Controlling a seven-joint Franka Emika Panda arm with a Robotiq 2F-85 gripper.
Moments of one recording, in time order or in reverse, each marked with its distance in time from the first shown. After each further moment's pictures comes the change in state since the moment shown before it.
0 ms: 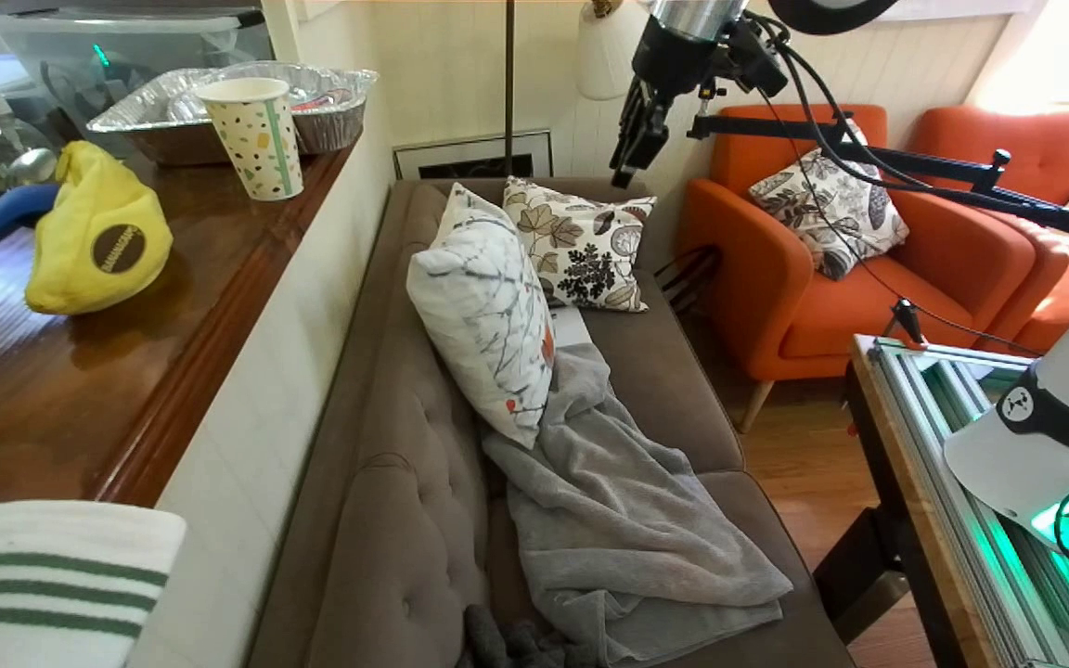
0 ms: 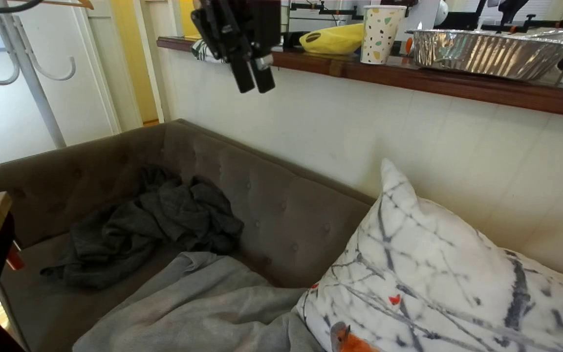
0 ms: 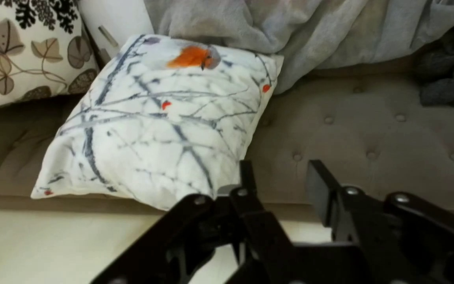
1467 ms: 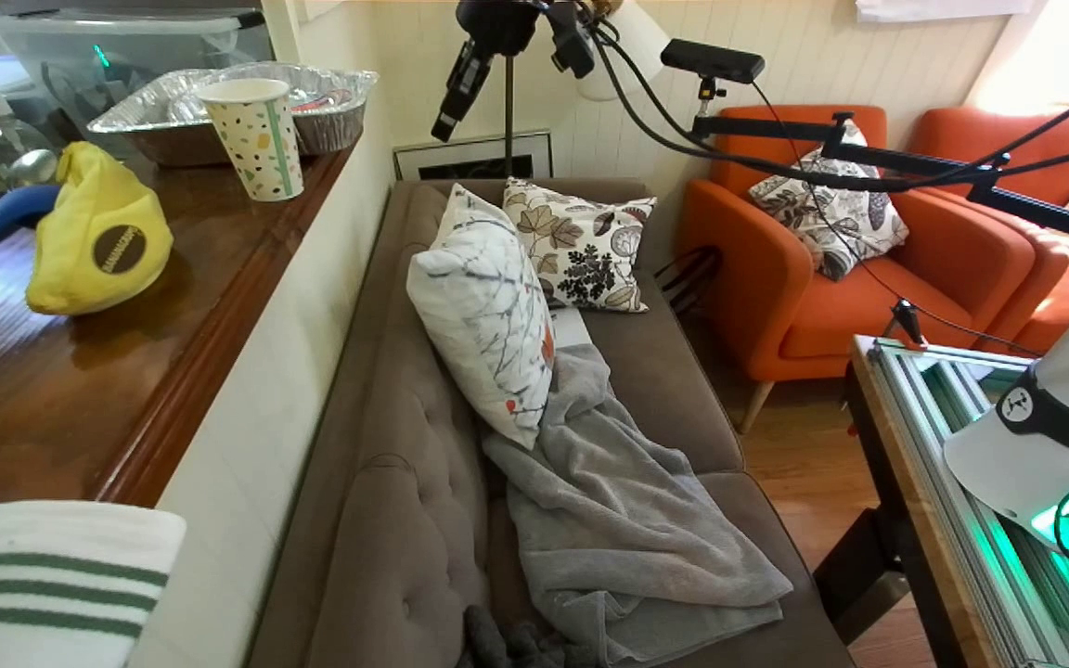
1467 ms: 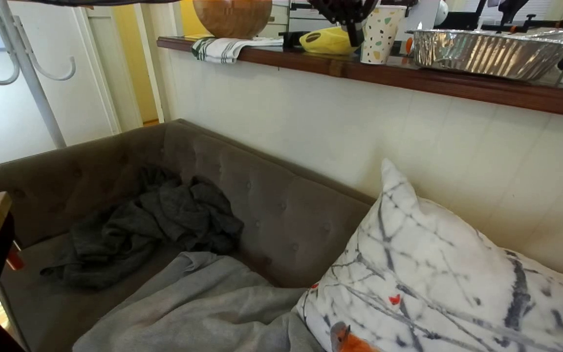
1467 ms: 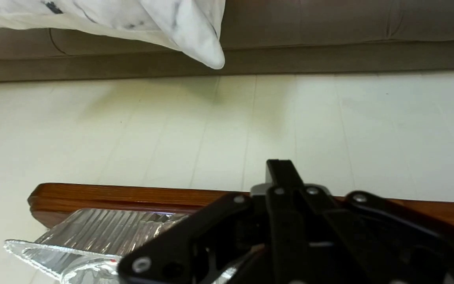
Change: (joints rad) arm 0.000 0.417 0.121 0.522 0.312 0.120 -0.133
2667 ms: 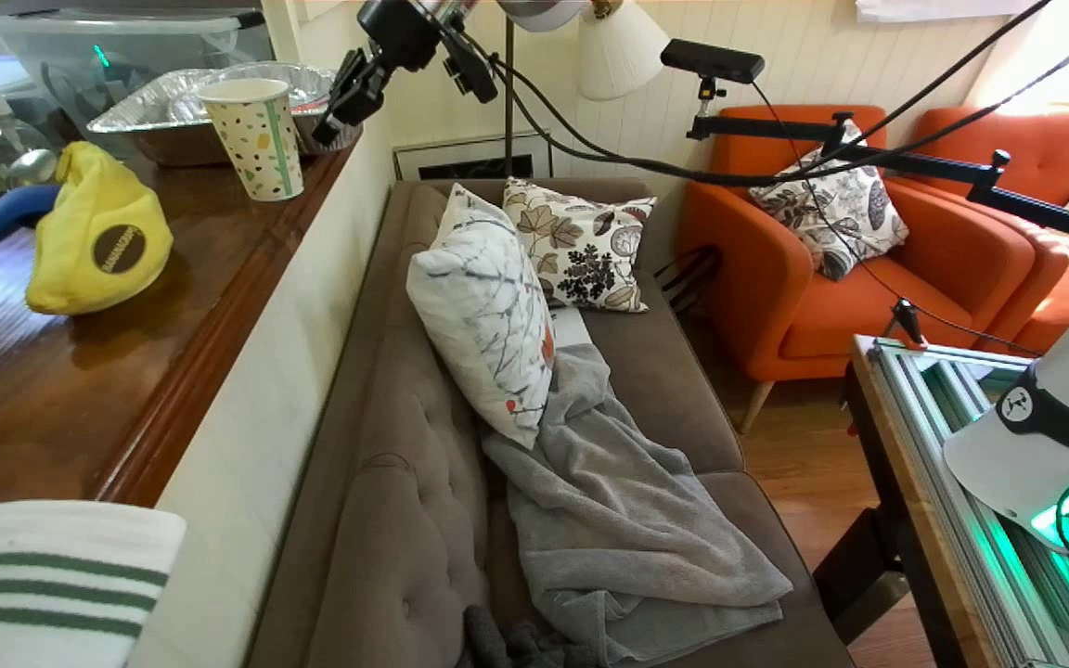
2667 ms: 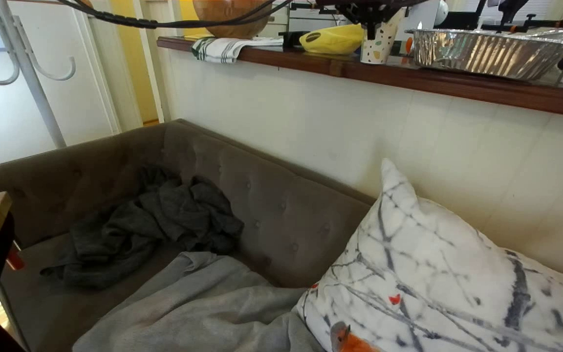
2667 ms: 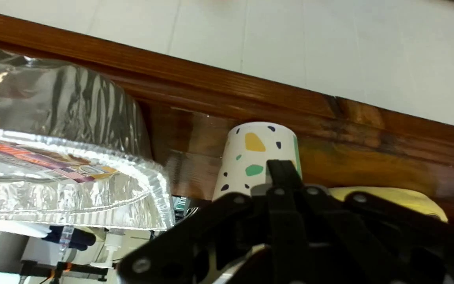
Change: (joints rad) arm -0.252 0.330 0.370 0.403 0.388 -0.032 -0.642
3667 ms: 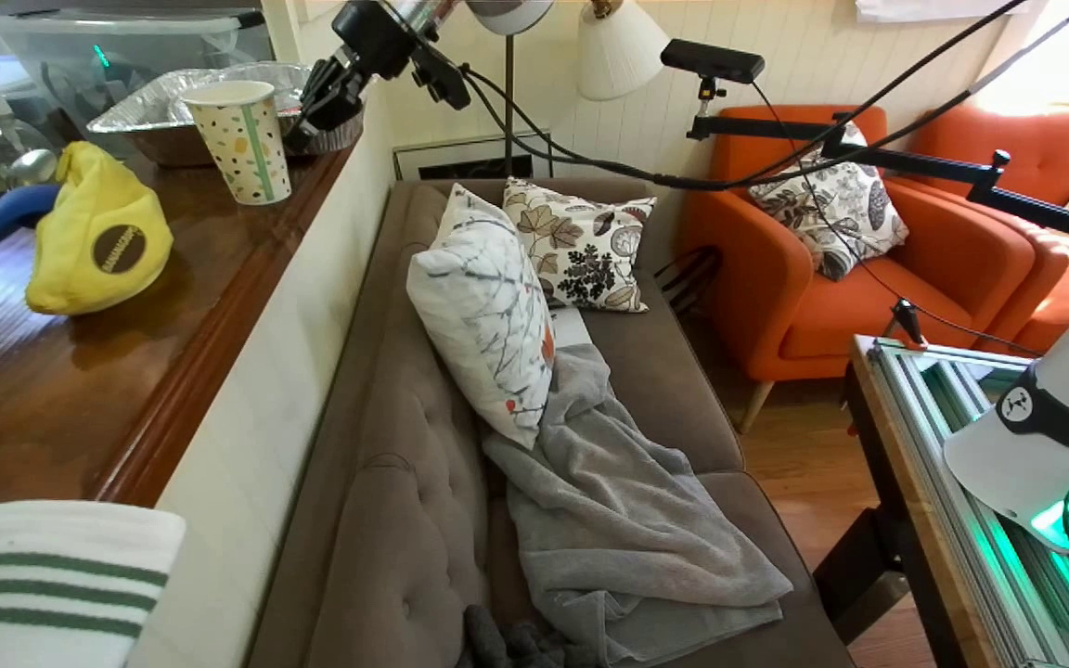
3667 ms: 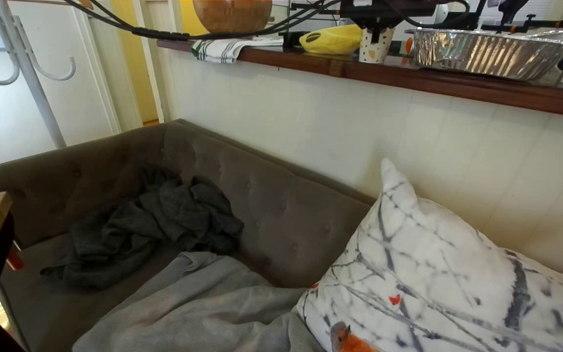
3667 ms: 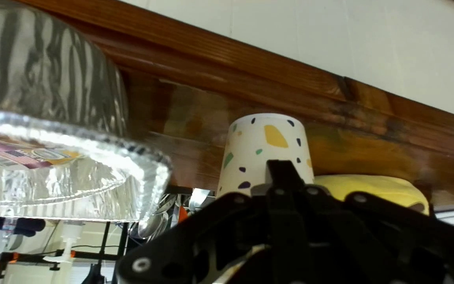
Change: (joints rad) arm -0.008 0.152 0.026 0.227 0.051 -0.161 -0.130
